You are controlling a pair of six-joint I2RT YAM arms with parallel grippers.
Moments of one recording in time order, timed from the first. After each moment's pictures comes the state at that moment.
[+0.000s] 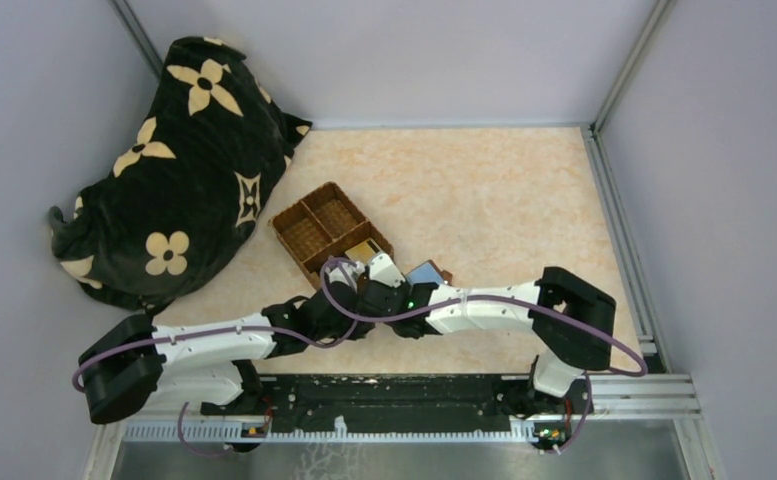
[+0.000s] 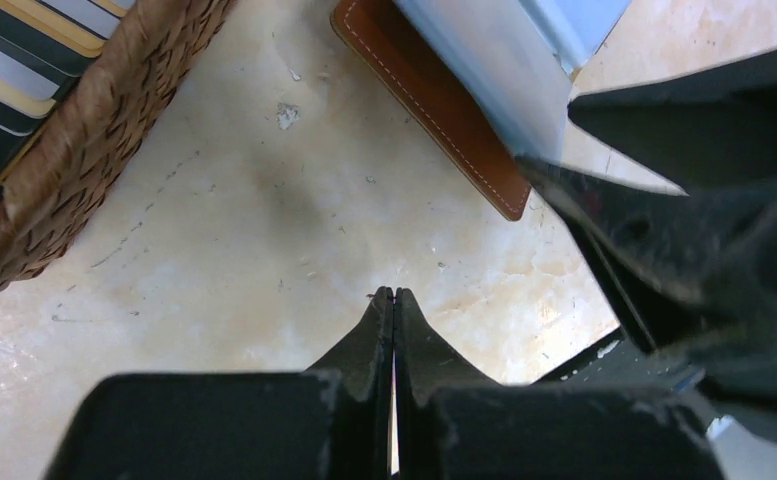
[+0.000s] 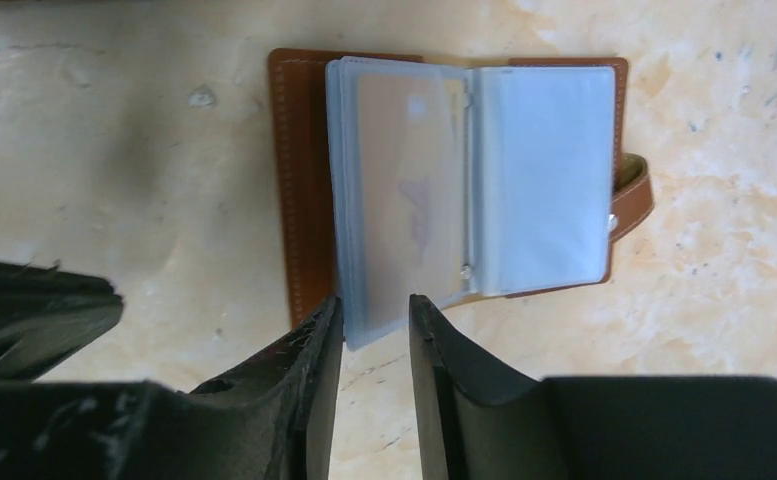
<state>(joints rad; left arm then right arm) -1.07 1.16 0.43 -0.02 -0.20 -0.82 1.23 1.63 0.98 -0.52 0.61 0.48</state>
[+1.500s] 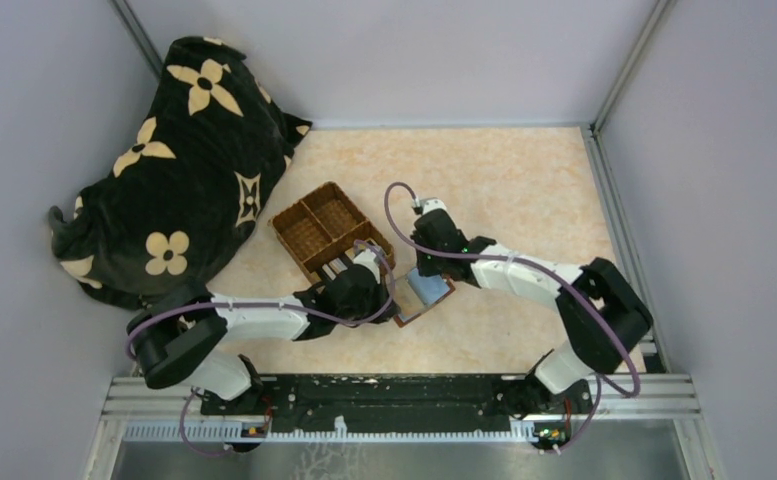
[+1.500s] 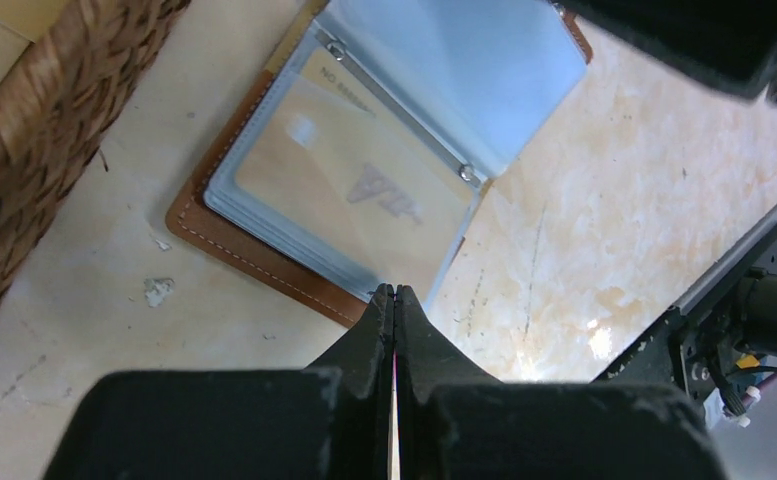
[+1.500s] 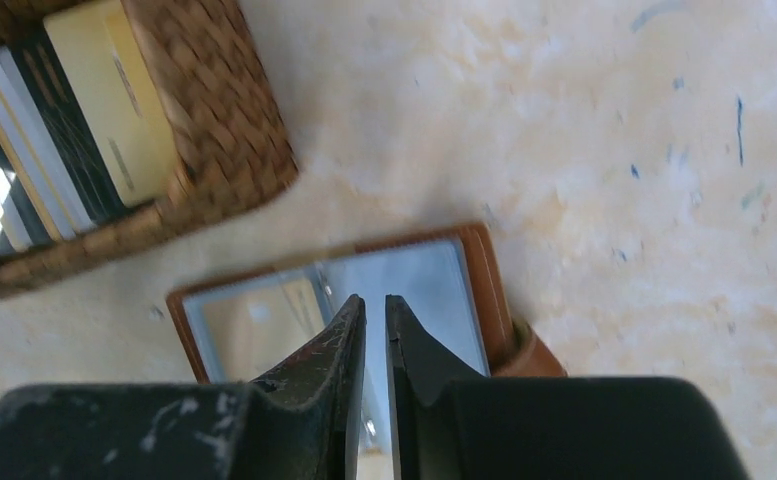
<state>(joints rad) -1.01 1.45 0.53 0.28 -0.09 -0.79 0.74 1.47 0.83 -0.21 0.15 0.42</state>
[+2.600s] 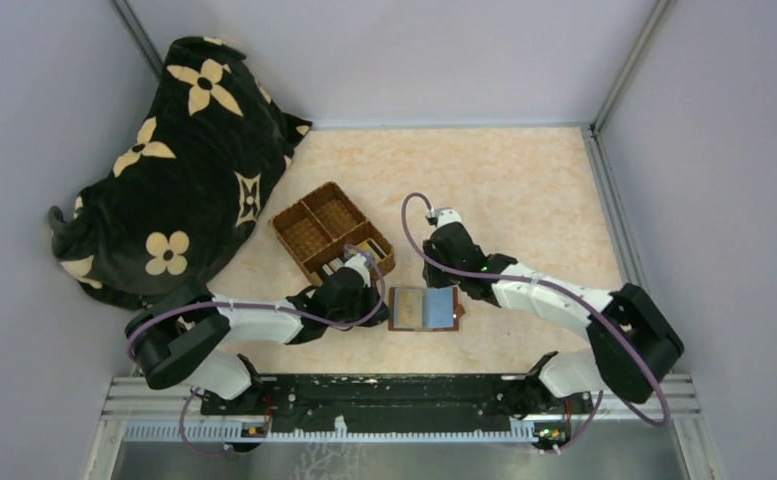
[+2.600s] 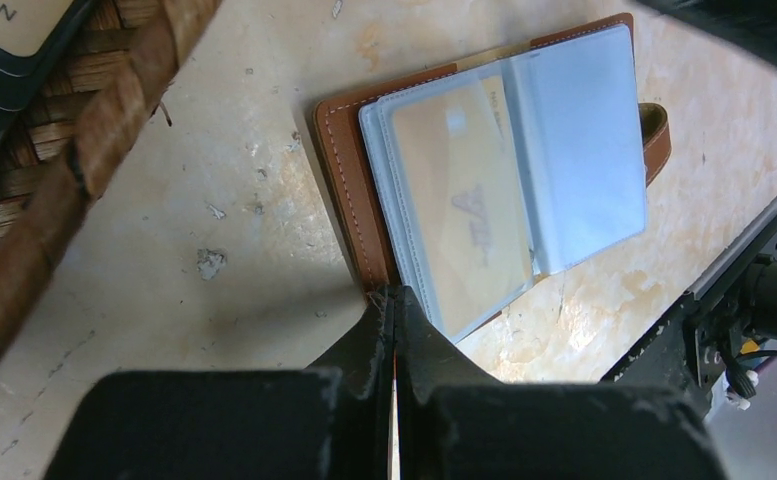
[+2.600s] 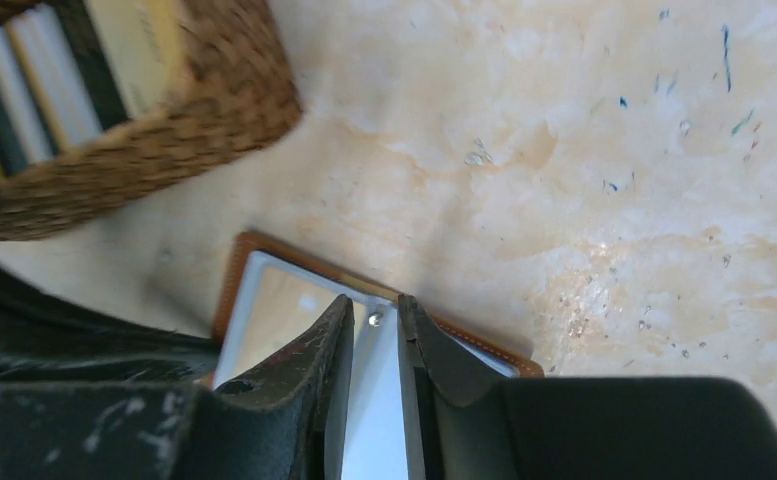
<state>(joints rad) -0.95 1.46 0.43 0.39 0.00 -0.79 0.75 1.37 0.72 -0.16 0.15 0.44</state>
